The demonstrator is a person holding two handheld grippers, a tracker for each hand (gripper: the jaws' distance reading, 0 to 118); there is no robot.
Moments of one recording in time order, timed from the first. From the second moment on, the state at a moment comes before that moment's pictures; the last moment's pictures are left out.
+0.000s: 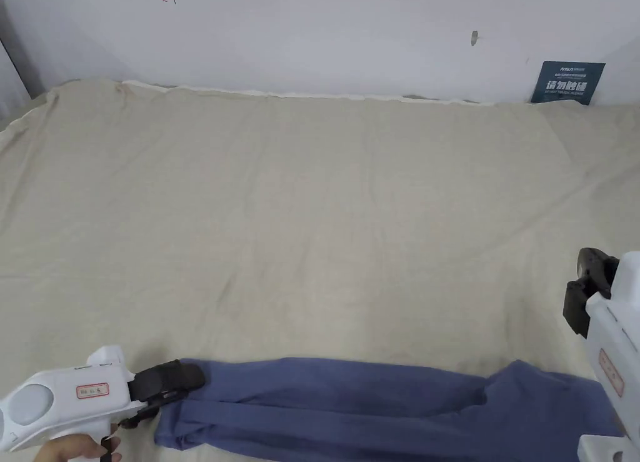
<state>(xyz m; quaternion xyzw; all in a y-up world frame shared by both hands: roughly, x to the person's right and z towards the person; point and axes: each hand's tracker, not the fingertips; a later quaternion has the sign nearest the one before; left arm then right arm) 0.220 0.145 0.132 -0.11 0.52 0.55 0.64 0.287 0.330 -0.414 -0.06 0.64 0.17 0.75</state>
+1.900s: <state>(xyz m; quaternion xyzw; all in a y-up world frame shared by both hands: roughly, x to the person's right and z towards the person) 0.222 0.209 -0.137 -0.29 0.46 0.42 0.73 0.342 0.354 -0.483 -0.07 0.63 0.11 0.76</state>
